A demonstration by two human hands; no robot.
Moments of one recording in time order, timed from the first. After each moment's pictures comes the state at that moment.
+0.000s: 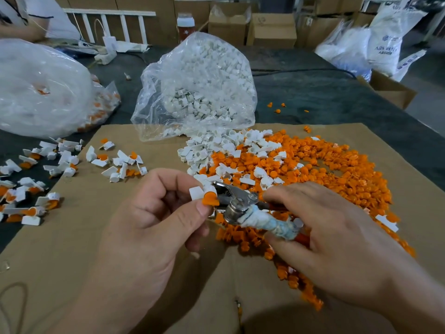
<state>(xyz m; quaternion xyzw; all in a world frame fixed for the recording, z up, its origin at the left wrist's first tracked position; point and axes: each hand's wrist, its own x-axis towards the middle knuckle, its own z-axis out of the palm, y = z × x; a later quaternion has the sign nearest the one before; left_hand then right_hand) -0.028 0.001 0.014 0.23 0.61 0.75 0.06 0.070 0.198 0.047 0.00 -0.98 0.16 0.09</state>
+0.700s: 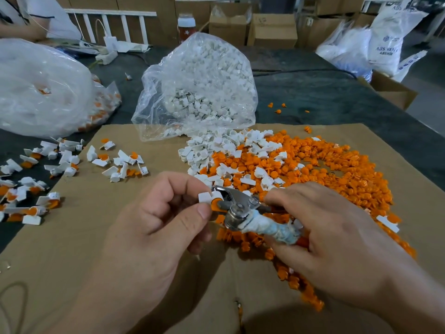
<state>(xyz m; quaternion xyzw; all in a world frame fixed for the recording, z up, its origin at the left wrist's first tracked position) -0.027 0.001 0.019 0.28 0.64 0.71 0.05 0.070 0.195 0.048 0.00 -0.99 0.11 0.10</state>
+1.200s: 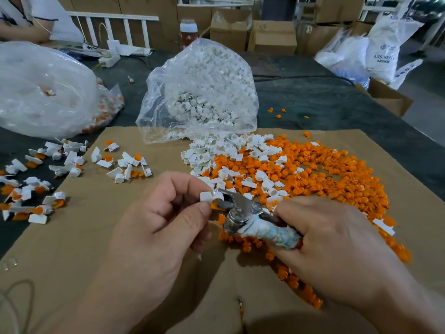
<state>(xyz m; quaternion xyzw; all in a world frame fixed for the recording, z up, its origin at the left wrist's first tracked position) -0.029 -0.007 0.014 0.28 0.67 0.69 0.05 0.069 0.188 0.047 0.02 -0.98 0.09 0.17</state>
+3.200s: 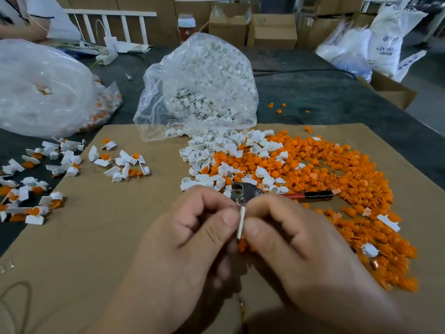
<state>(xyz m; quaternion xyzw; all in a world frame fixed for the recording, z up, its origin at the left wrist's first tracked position) -0.008 0.004 0.013 0.25 0.67 0.68 0.16 0.060 0.165 0.027 0.02 -0.89 0.44 0.12</state>
